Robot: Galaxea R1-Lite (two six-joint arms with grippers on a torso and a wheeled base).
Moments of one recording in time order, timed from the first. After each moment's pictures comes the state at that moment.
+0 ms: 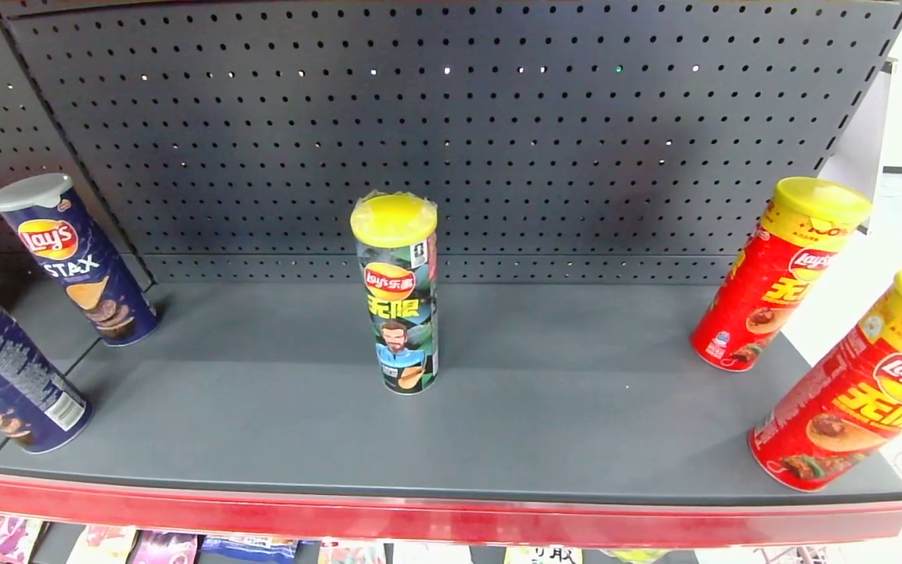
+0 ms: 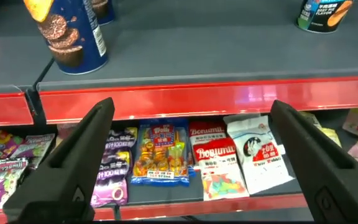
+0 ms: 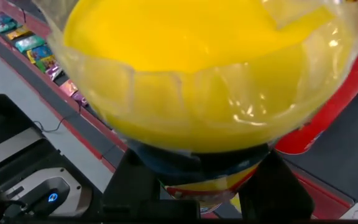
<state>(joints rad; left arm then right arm) -0.01 0.02 0.00 0.00 -0.08 0.02 0.23 0.30 -0.40 0.16 0.42 -0.08</state>
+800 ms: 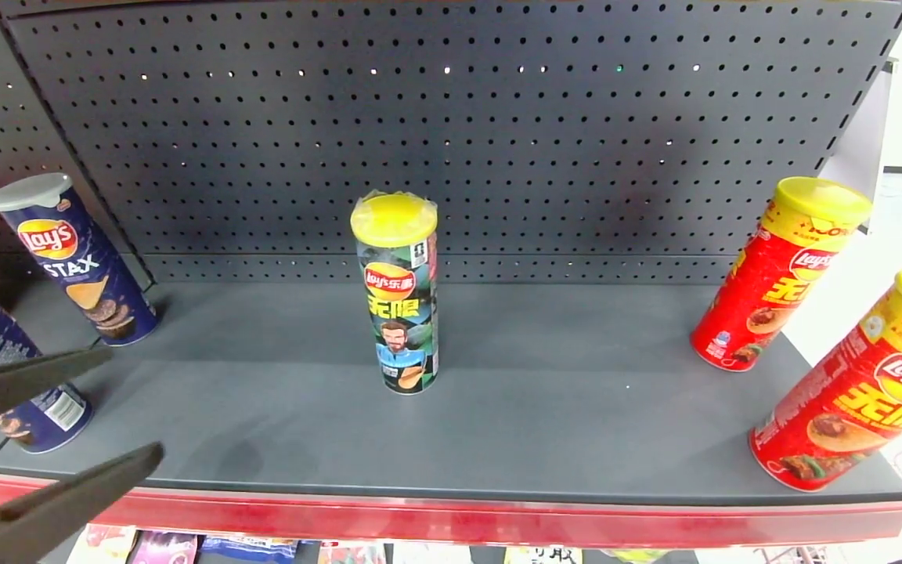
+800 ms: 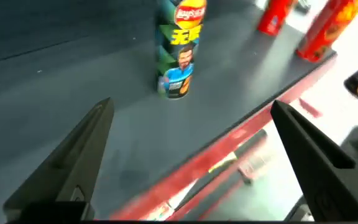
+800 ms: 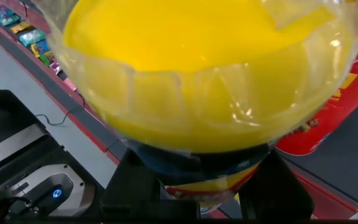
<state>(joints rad) -0.20 0.88 -0.51 -0.22 -0.53 0.04 0.25 0.36 -0.41 0.16 0.42 -0.08</state>
